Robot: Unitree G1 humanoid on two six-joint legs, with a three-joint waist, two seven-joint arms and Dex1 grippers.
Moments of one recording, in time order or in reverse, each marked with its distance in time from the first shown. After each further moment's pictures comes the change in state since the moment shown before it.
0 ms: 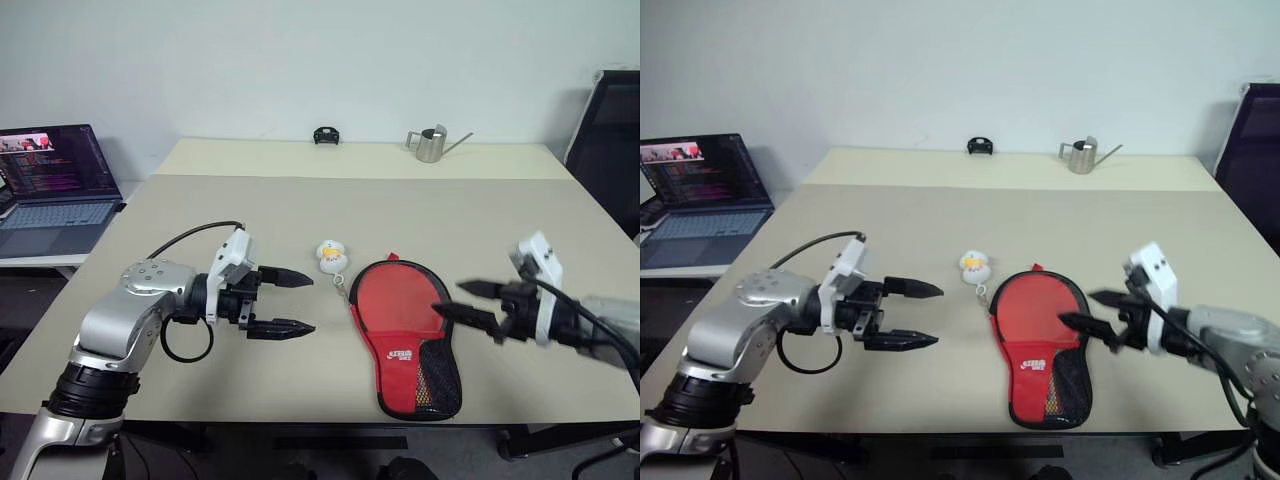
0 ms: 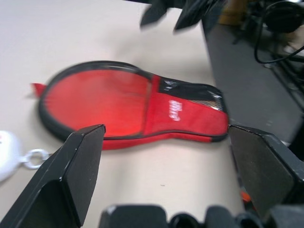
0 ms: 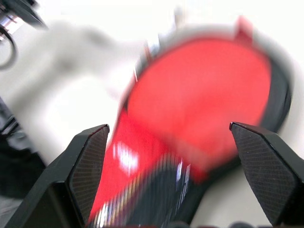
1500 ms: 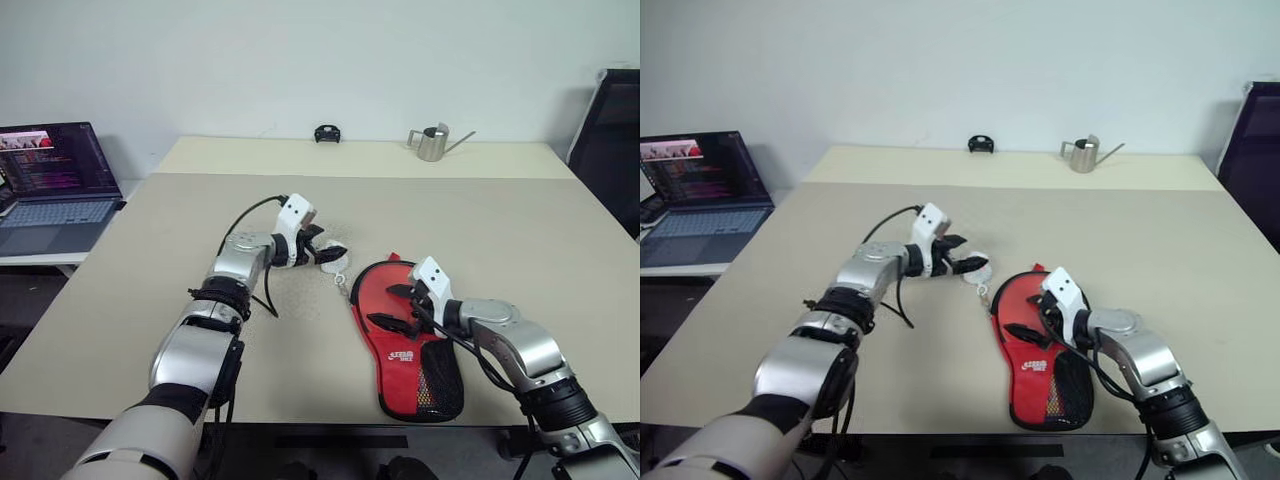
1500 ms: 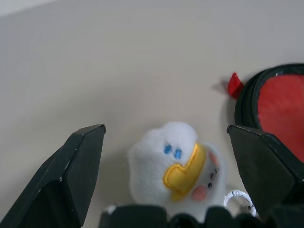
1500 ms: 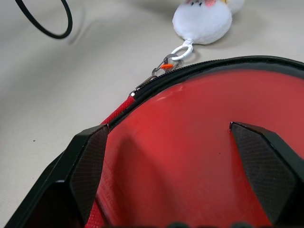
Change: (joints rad) left arm -0.634 -0.477 -0.081 1.268 0.479 -0.434 0.433; right arm -0.061 0.268 0.536 0.543 -0.608 -0.647 0.211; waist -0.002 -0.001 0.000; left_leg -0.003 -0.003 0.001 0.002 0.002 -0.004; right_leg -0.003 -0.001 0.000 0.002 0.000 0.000
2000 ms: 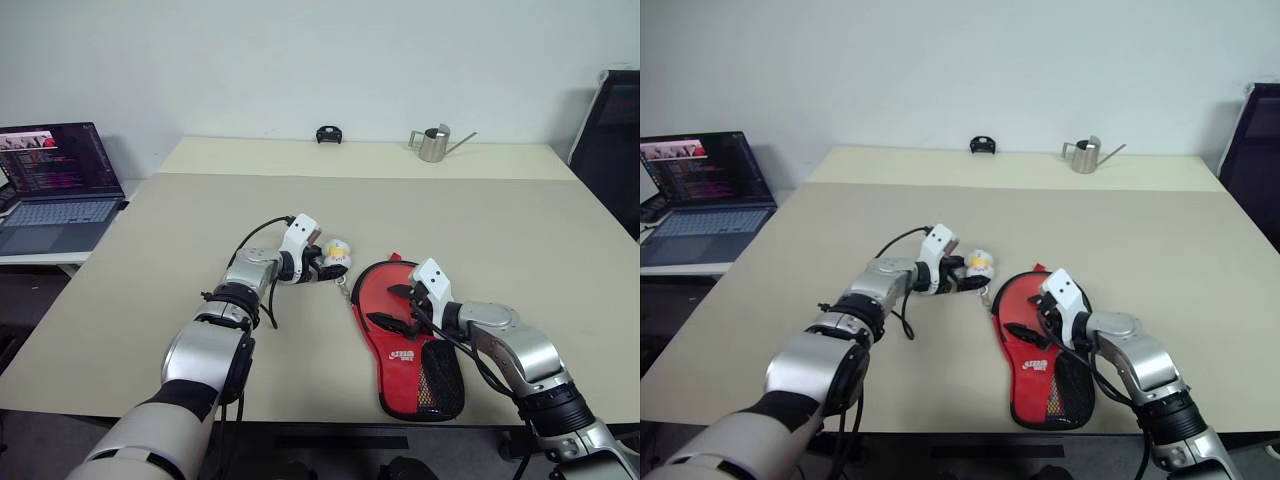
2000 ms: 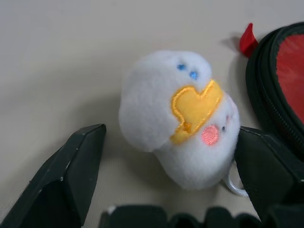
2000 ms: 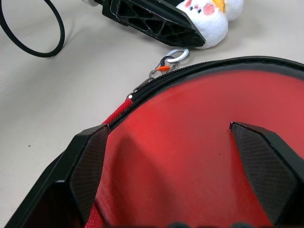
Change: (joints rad) left arm -0.004 -0.046 0.040 0.124 0.049 -0.003 0.031; right arm 0.025 0.018 -0.016 -0.019 -0.014 0.000 -0.032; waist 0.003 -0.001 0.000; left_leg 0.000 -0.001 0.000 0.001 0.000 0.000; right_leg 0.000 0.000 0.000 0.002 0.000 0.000
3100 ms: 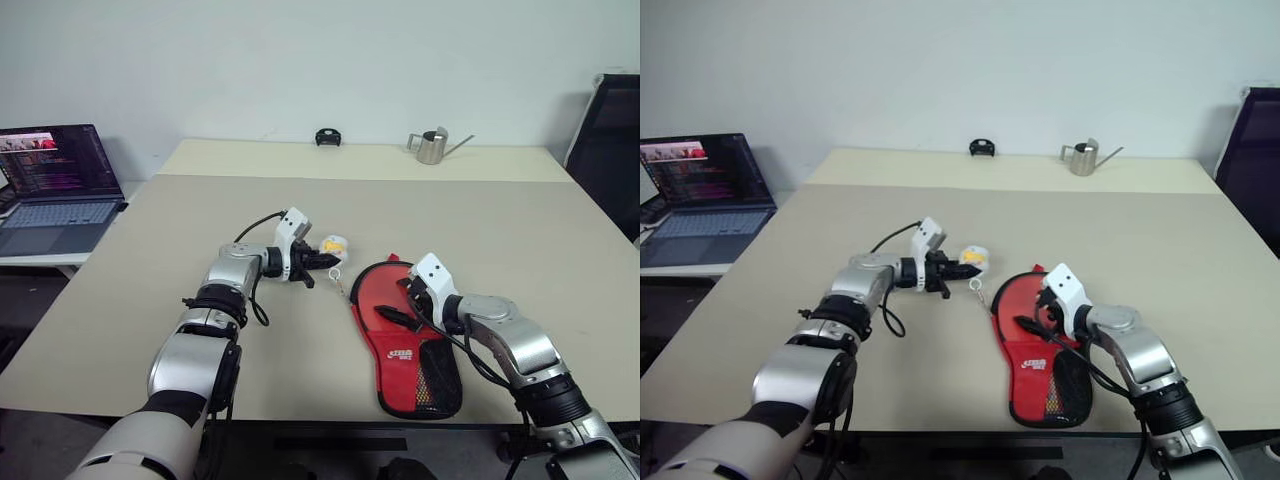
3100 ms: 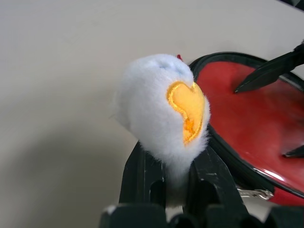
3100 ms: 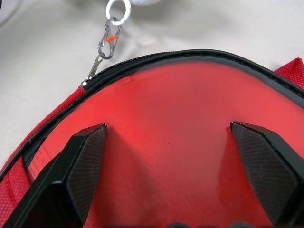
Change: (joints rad) left arm 0.067 0.056 0.029 -0.205 -0.028 0.087 -0.239; right arm -0.045 0.017 0.021 0.057 -0.123 0.026 -0.056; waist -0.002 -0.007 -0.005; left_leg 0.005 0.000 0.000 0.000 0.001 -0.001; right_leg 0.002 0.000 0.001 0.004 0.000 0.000
